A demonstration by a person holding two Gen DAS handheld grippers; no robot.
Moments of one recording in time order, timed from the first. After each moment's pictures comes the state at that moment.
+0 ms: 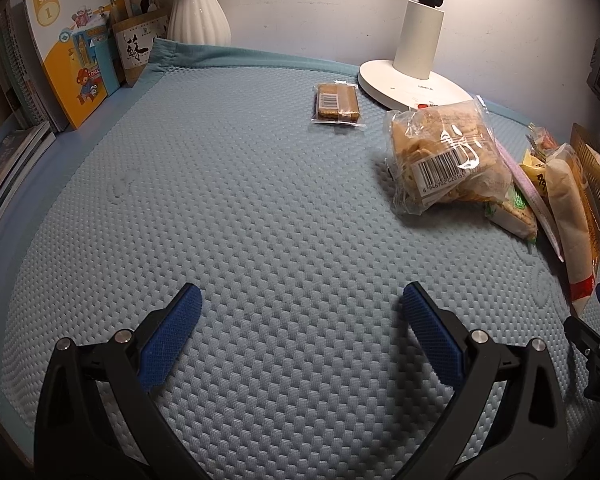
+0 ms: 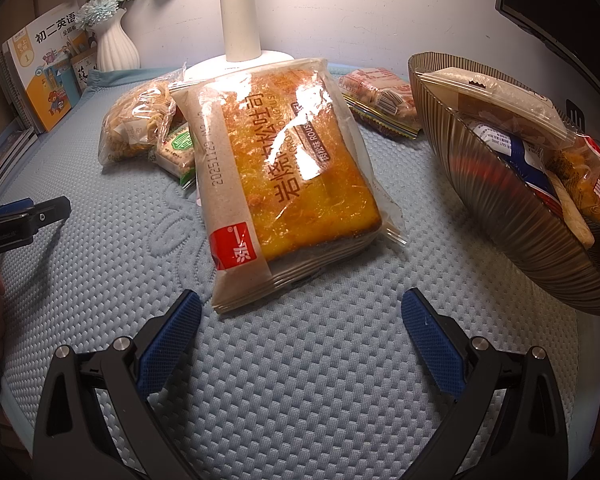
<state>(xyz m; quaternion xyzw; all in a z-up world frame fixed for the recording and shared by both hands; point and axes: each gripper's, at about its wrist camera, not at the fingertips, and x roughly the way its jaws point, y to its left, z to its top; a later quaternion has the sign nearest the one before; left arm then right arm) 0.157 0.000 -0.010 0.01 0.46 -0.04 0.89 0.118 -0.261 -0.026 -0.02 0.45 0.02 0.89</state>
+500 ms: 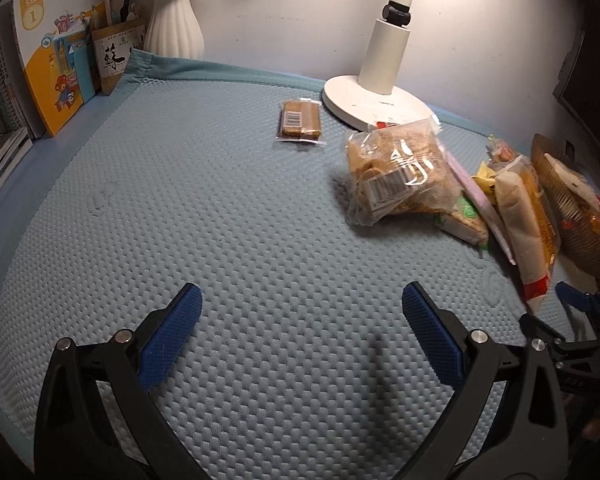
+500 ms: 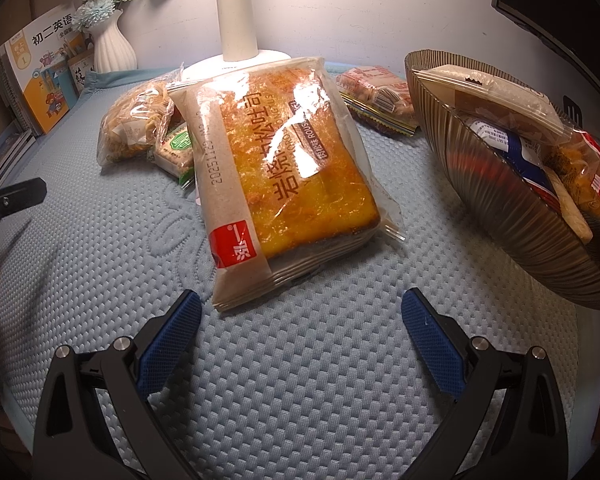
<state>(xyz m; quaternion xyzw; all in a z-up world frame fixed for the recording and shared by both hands) 0.150 -0.003 0.015 -0.03 0.45 -0.12 0.88 0.111 -0.261 -0.024 0.00 0.46 0.01 0.89</state>
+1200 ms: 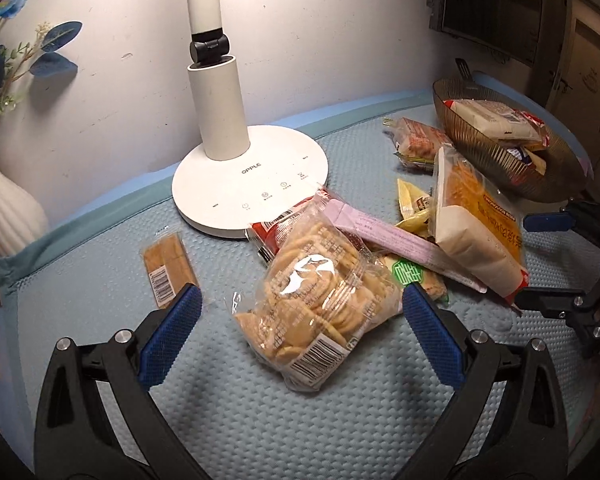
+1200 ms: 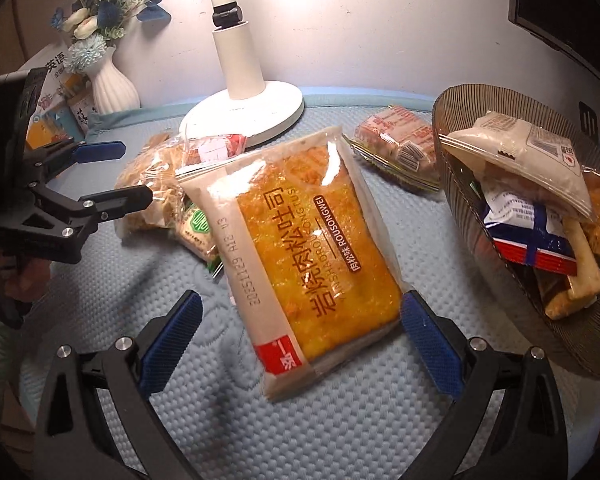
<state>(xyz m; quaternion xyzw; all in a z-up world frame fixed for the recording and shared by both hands) 0.239 -0.082 0.035 0.18 0.39 -0.35 0.84 0.162 -0.249 0.005 0.02 0.44 0.02 0.90</state>
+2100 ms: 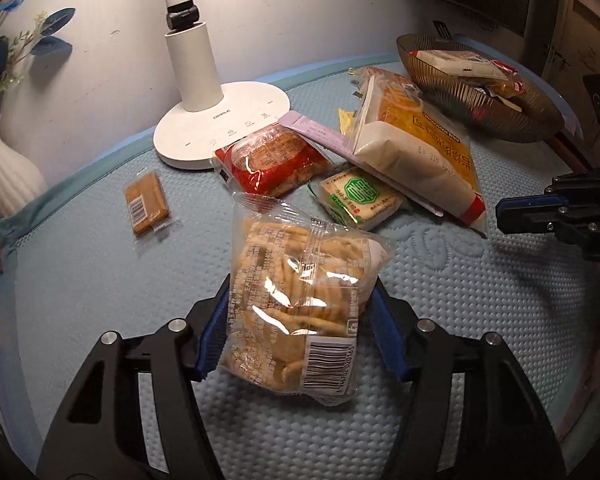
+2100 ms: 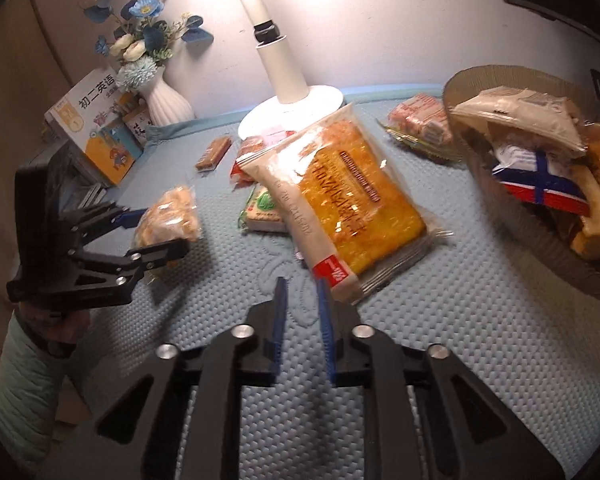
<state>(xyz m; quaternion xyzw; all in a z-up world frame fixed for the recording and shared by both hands) 0.173 -0.065 0.029 0.19 0.42 -0.34 0.82 0.103 -0.274 0.031 0.12 0.42 0.08 0.90</state>
